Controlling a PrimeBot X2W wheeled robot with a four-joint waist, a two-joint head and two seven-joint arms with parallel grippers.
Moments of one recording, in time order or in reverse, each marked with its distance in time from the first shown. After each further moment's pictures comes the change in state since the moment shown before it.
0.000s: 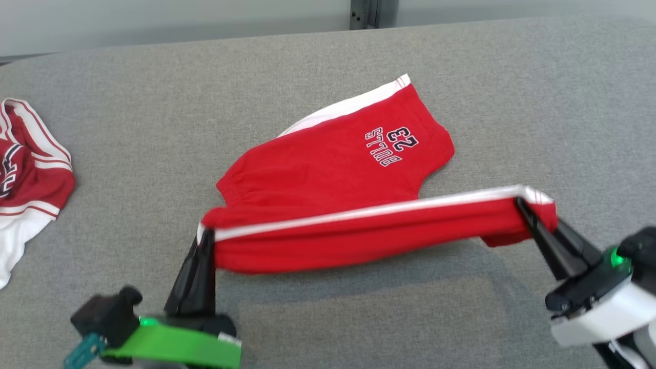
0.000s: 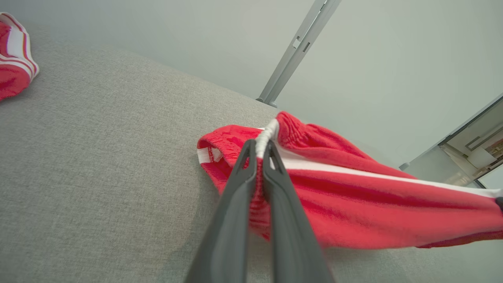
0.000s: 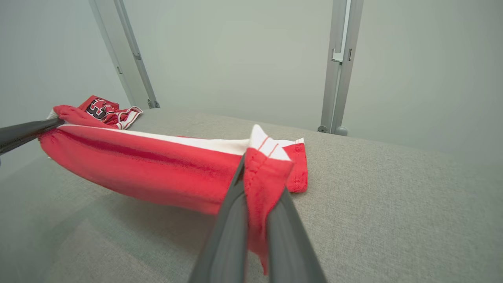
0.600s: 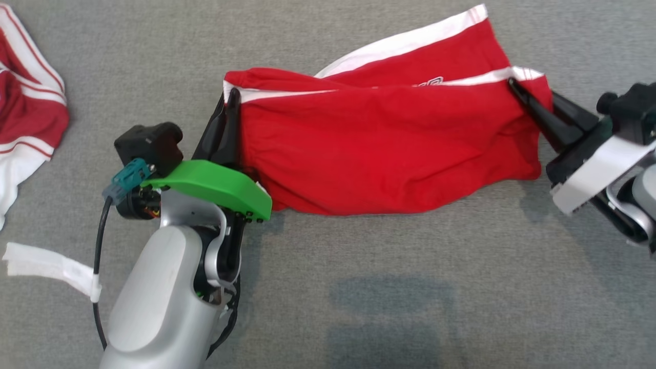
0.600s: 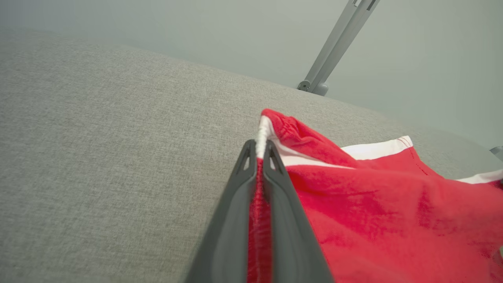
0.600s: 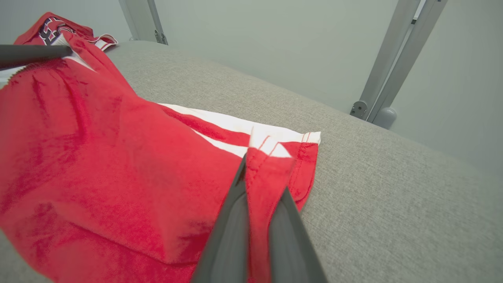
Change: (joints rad) left arm -0.575 -0.091 -0.074 0.345 0.100 0.065 0.137; right arm -0.735 -0.178 0.483 0.397 0.187 -0.001 0.000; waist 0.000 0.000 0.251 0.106
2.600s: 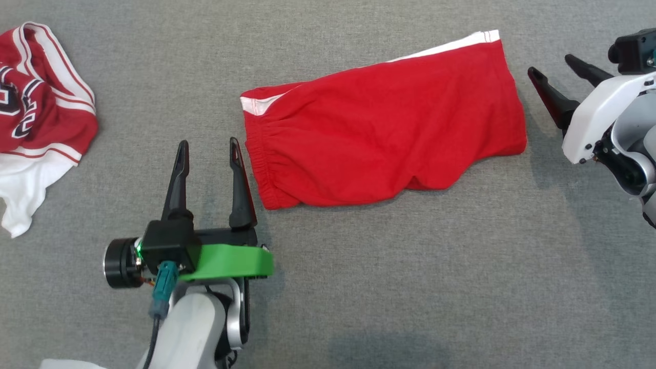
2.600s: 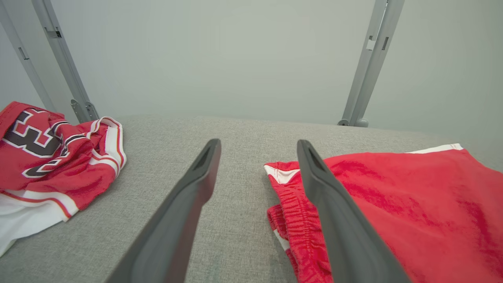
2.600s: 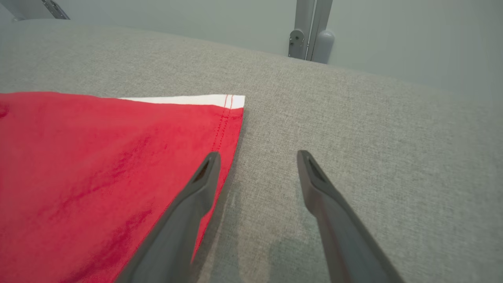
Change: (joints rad) left arm 0.173 0.053 -0.092 -0.046 0.212 0.224 -0.294; right arm -0.171 0.140 -0.013 0.419 0.168 0.000 0.290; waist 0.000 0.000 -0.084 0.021
